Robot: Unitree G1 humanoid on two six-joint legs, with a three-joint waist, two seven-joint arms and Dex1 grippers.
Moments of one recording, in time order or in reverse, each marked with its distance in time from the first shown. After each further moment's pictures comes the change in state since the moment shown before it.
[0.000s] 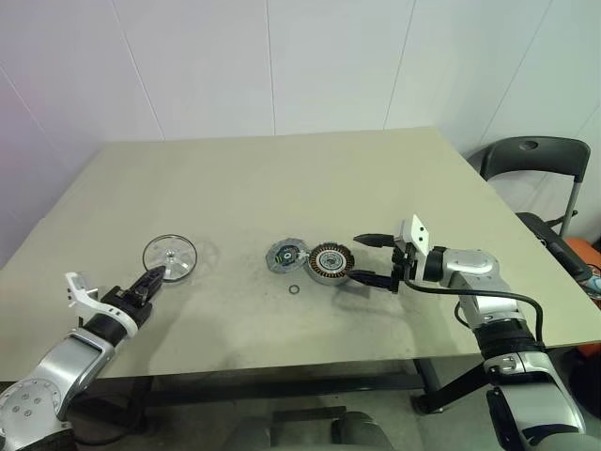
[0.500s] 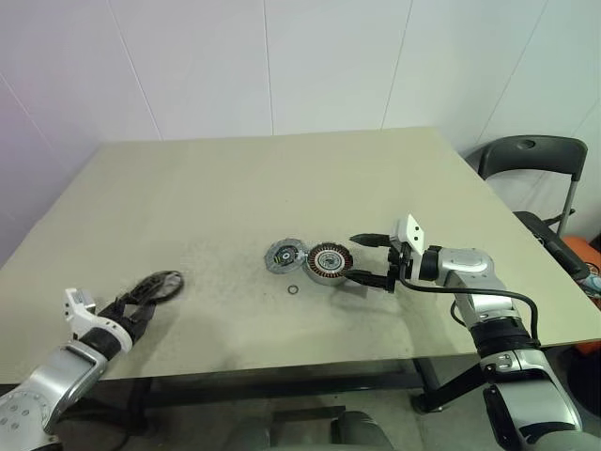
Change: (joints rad) left arm 0.137 0.058 -0.035 -0.016 -0.083 0.082 0.097; right arm -0.011 0.005 0.012 0.009 -0.001 0.002 -0.010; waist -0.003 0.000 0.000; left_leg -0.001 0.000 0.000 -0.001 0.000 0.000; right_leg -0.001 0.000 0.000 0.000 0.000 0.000
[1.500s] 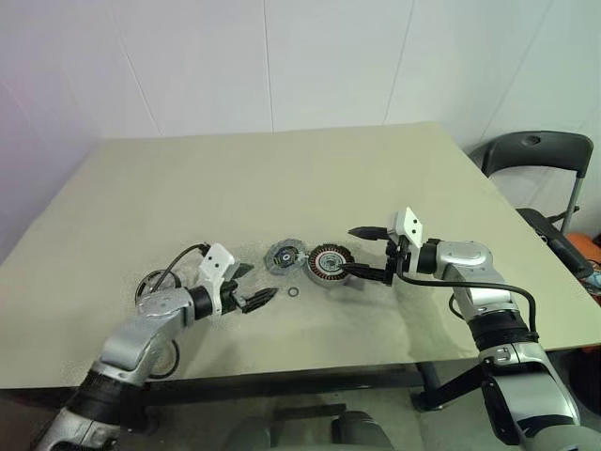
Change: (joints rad) left arm -0.398 0.094 -0.813 0.051 1.161 -0.532 -0.816; right arm -0.034 -0.002 0.006 0.009 -0.007 0.000 -0.013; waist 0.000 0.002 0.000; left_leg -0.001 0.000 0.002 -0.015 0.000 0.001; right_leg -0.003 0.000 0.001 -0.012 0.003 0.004
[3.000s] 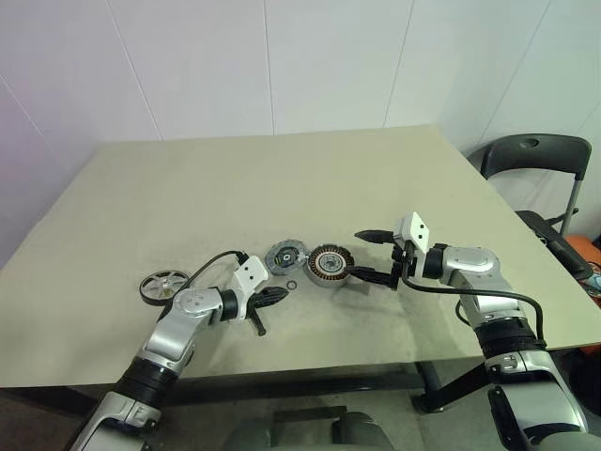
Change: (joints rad) left arm -0.046 -0.118 -0.072 0.134 0.288 -0.092 -0.164; right arm 0.042 -0.020 -0.009 -0.028 0.010 -0.013 -0.017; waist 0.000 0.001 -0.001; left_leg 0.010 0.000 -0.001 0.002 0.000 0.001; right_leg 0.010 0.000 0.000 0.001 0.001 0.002
